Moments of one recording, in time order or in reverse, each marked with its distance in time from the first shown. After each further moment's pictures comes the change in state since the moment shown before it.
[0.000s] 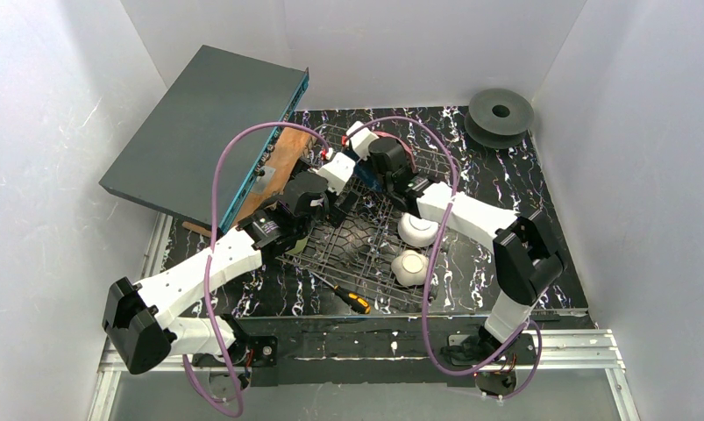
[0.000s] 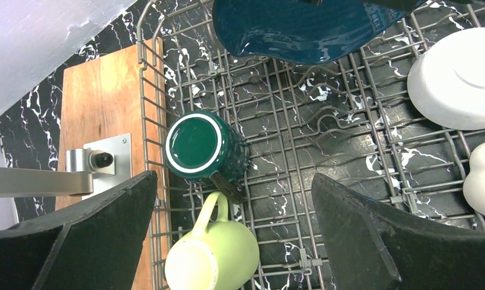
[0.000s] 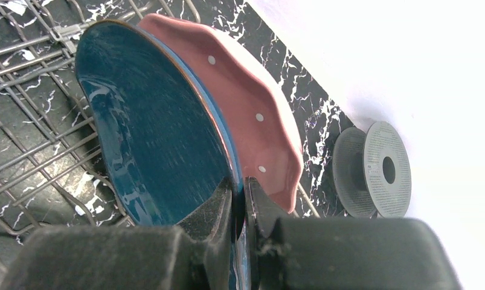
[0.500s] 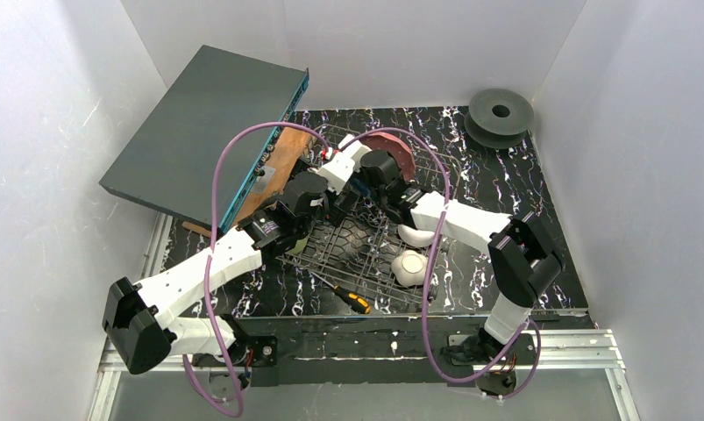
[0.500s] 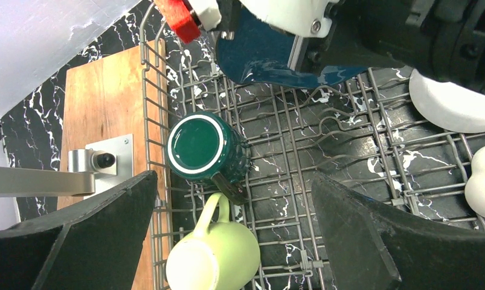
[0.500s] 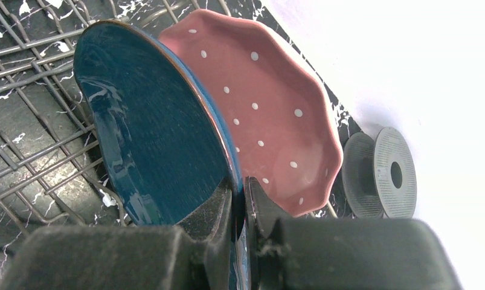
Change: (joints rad) left arm 0.000 0.000 0.000 0.006 -0.006 0.003; right arm 0.058 0.000 -0.063 0.057 0.039 -0.005
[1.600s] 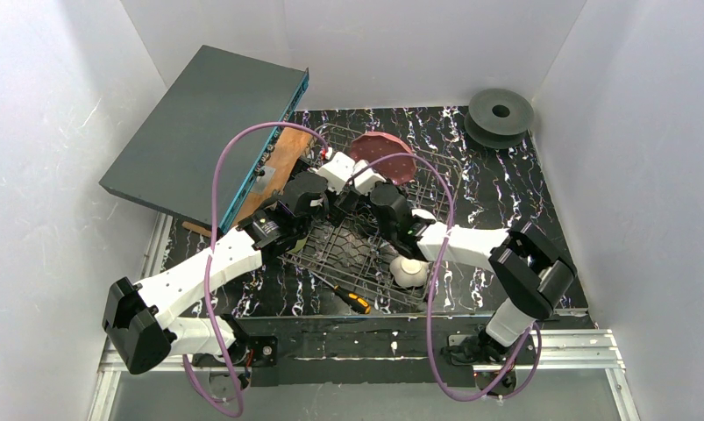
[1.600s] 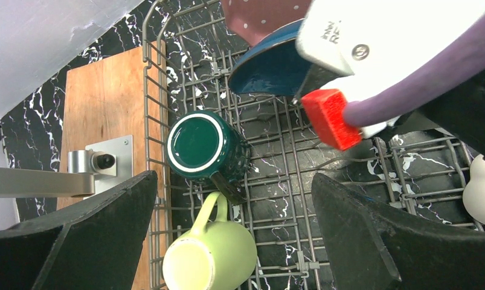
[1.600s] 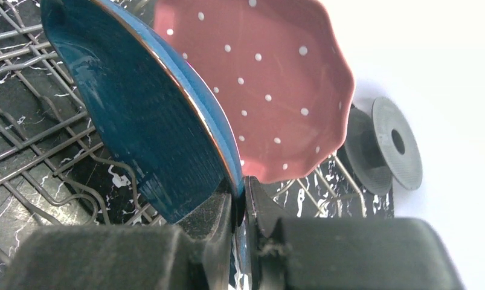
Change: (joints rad) left arm 0.000 0.000 -0.003 0.008 -0.002 0.000; right arm 0.079 -0.079 -0.332 0.400 0.155 0.003
